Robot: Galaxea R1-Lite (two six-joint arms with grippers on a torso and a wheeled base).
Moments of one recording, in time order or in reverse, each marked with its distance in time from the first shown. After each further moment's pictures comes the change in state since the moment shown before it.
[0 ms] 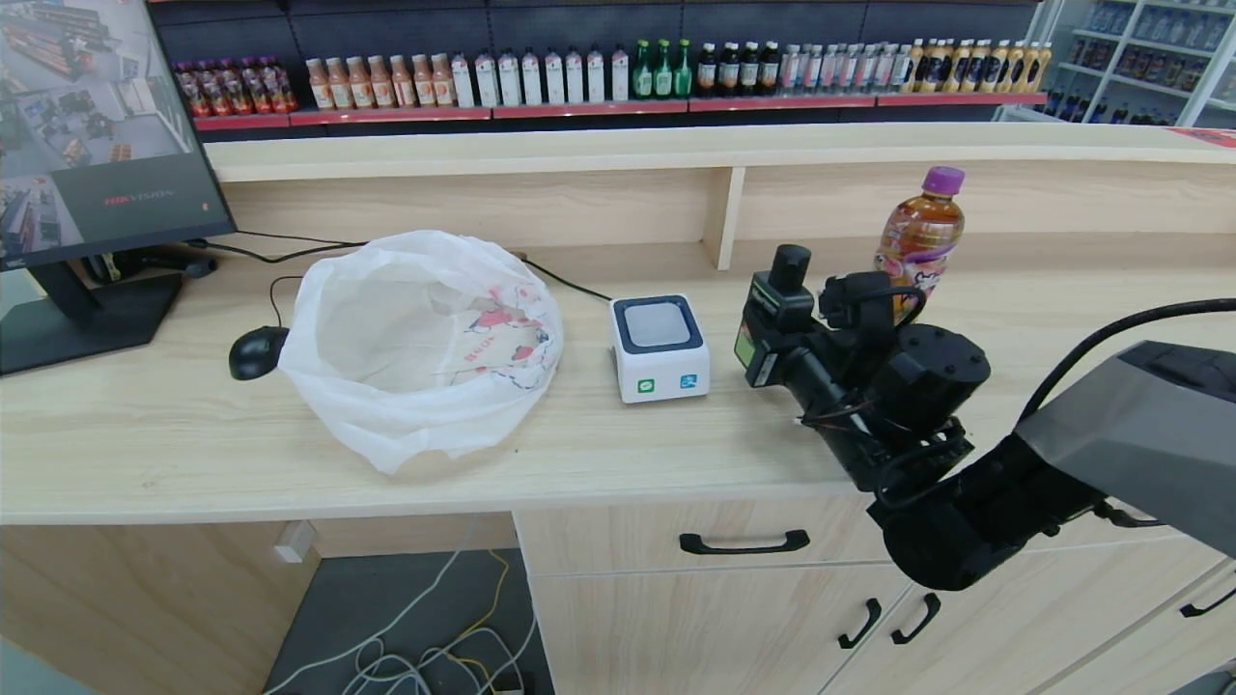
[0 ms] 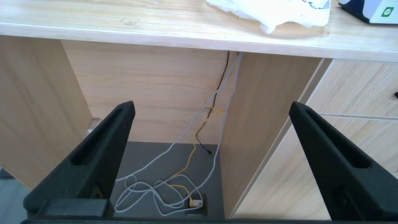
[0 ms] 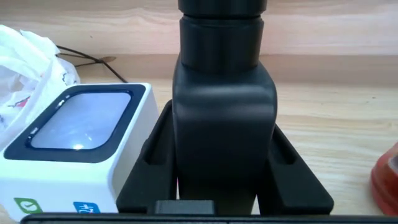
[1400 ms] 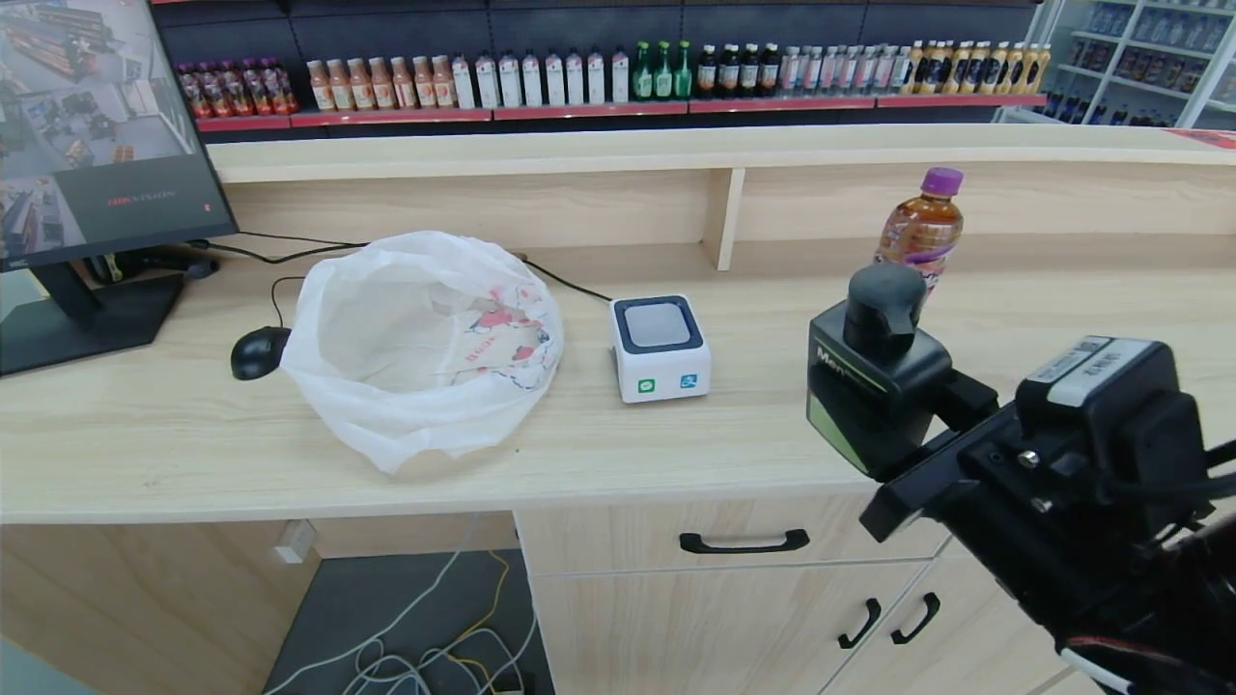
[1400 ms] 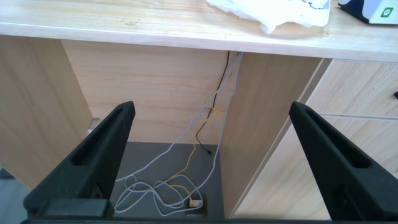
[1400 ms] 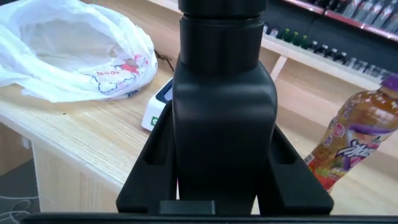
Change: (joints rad) left arm 0.000 0.000 0.000 0.000 0.000 0.000; right arm 0.338 -0.578 0.599 -0.040 -0.103 -0.463
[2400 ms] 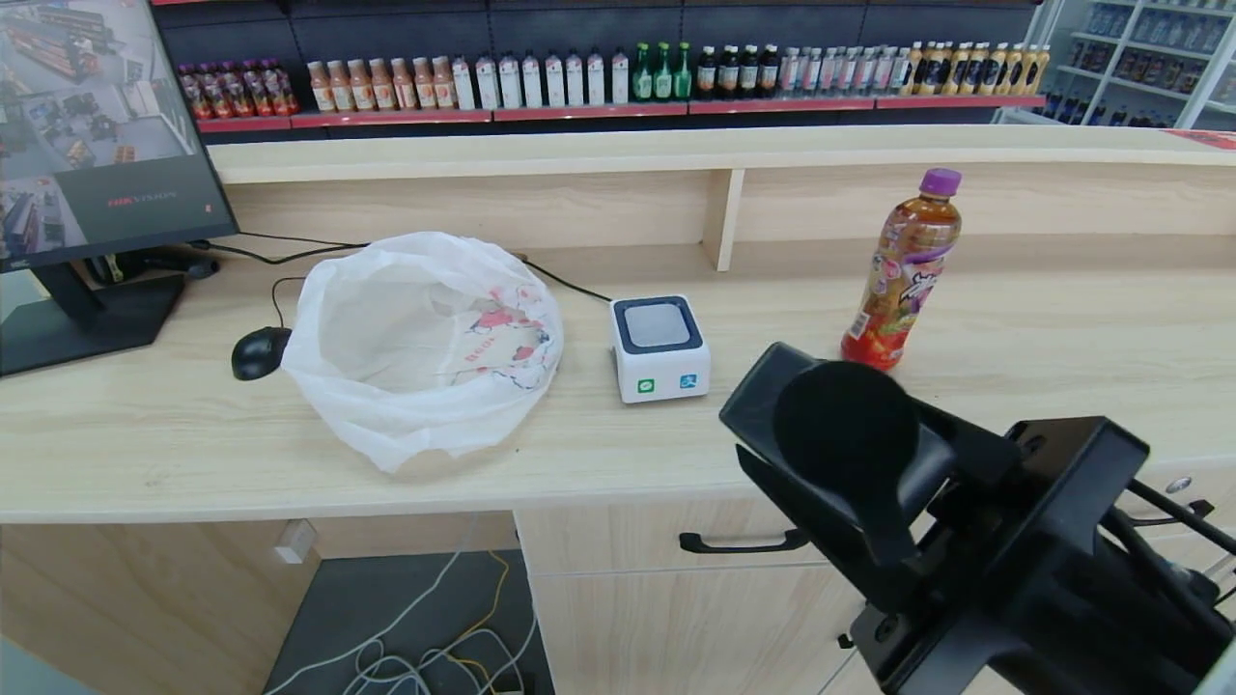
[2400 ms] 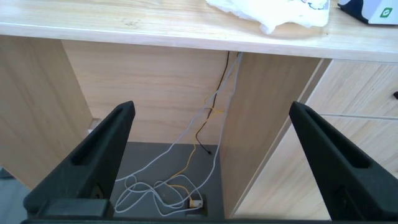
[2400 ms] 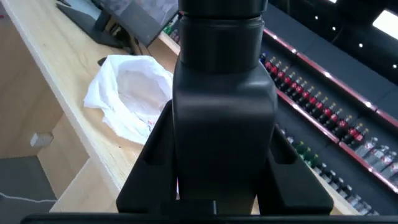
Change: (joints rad) left arm 0.000 0.000 0.000 0.000 0.000 0.000; right arm 0.222 -0.049 -0.021 0.000 0.238 -0.388
